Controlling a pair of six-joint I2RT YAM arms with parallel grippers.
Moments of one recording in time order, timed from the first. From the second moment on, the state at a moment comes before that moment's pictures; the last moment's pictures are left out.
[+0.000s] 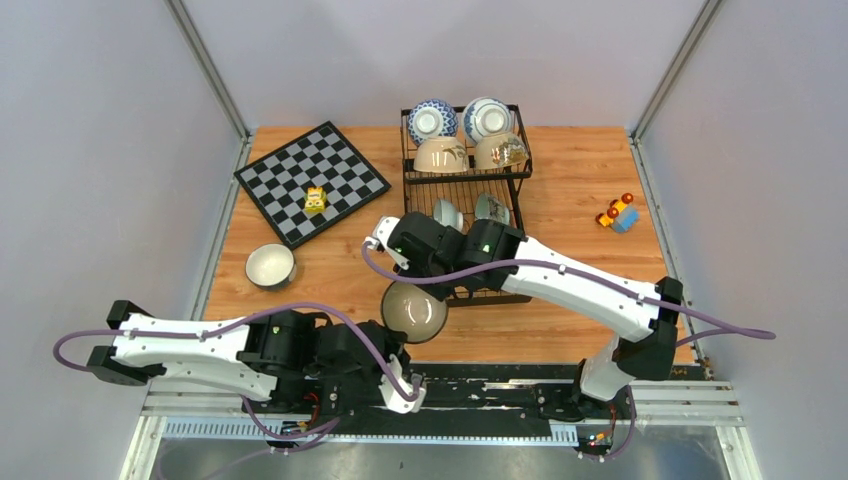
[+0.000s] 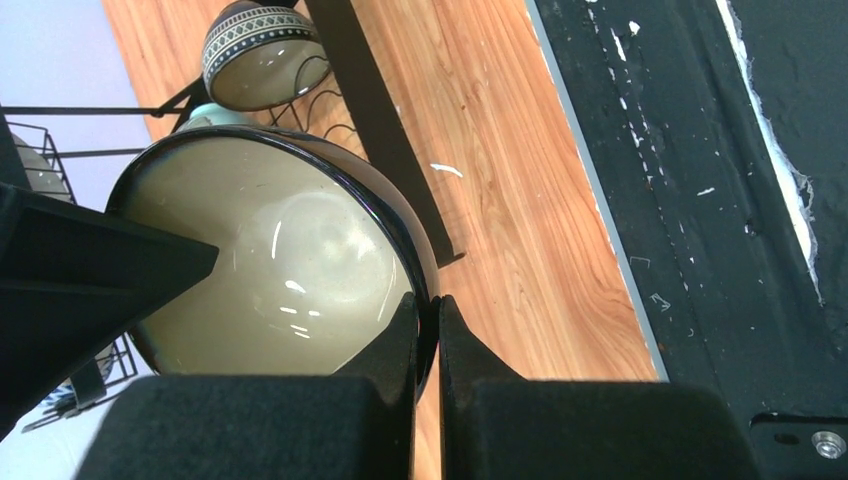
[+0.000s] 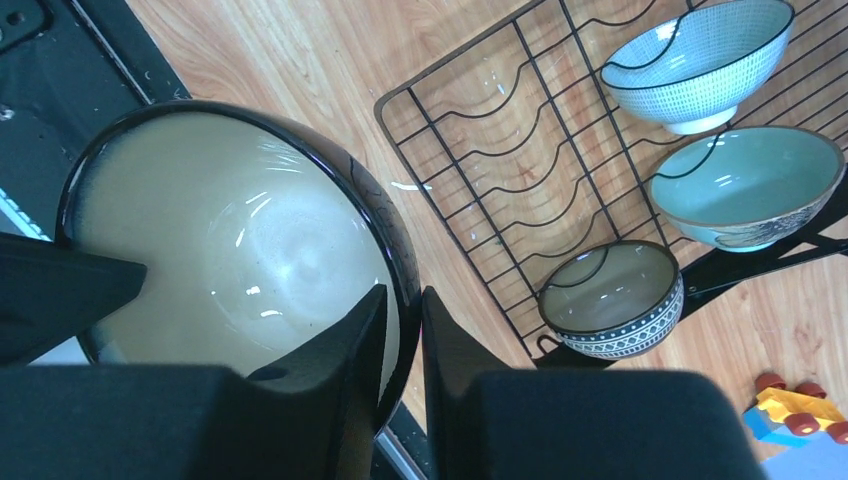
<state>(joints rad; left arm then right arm) -1.59 0.84 0.88 -0.76 -0.28 0.75 1.20 1.58 1.71 -1.13 0.21 0.01</state>
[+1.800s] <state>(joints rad) -1.33 1.20 1.19 -0.59 -0.66 -1.02 1.02 1.01 1.08 -0.96 0.57 0.64</state>
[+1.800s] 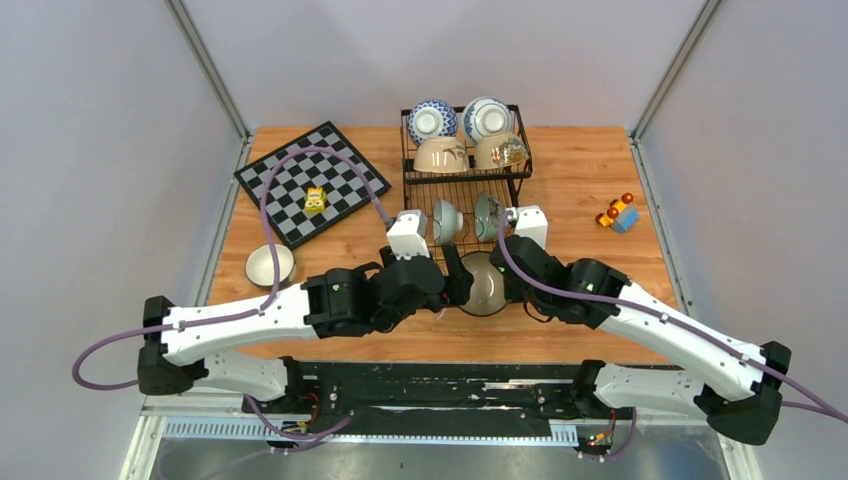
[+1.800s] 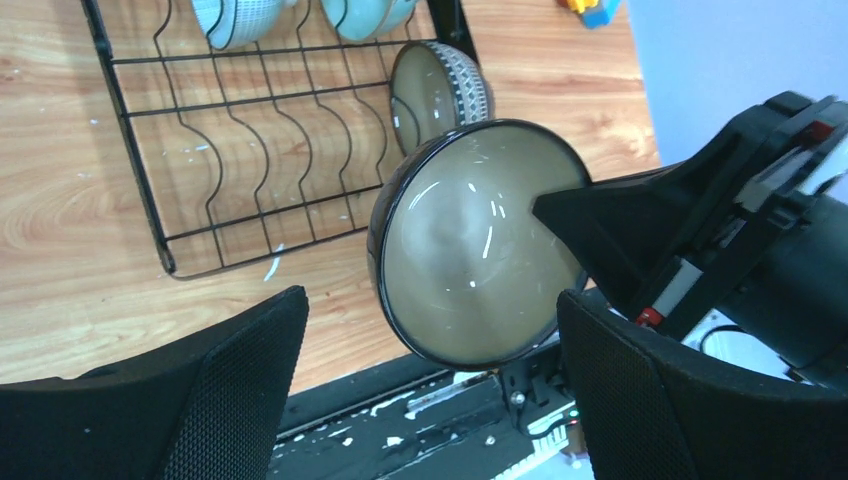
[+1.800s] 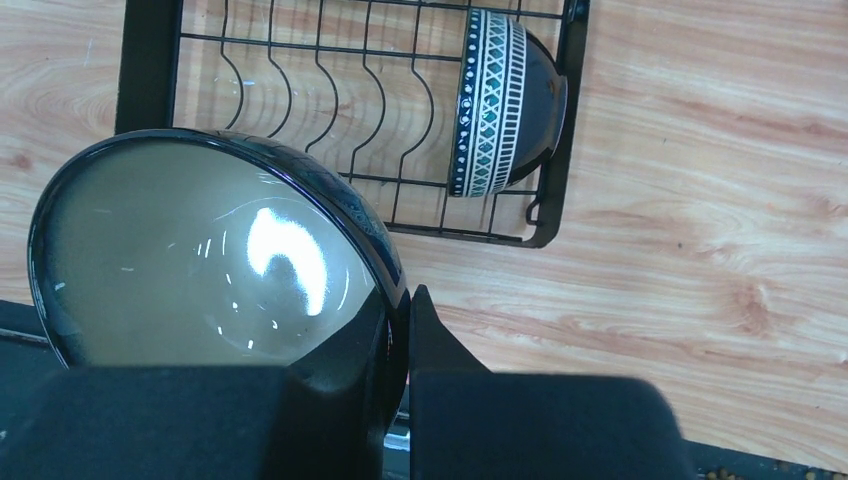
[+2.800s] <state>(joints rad) -1.29 1.39 1.28 -0.73 -0.68 -1.05 1.02 1.02 1.11 -0.99 0.53 0.75</state>
